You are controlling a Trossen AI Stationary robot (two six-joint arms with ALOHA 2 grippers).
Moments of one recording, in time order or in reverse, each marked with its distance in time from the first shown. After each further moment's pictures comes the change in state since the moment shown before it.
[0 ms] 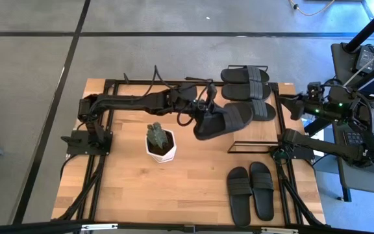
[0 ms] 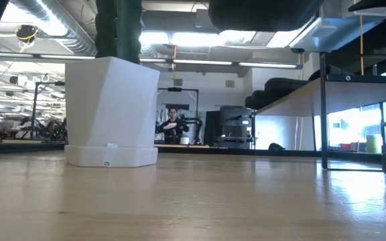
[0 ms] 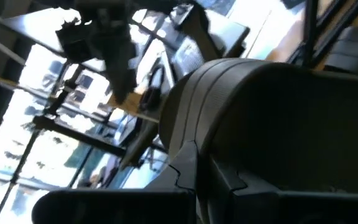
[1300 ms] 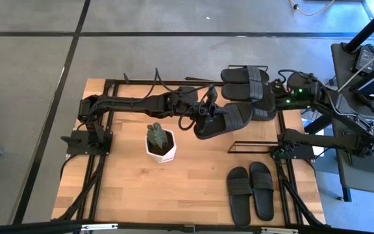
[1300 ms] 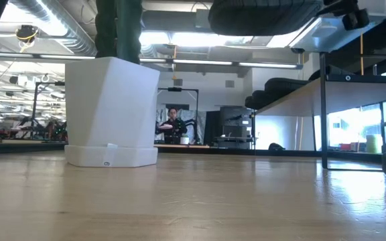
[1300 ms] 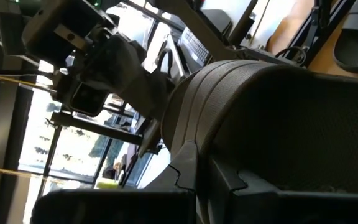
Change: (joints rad) left arm -0.025 0.000 0.000 -0.009 -0.124 0.112; right arm 0.000 0.320 0.000 0.128 -0.368 0.412
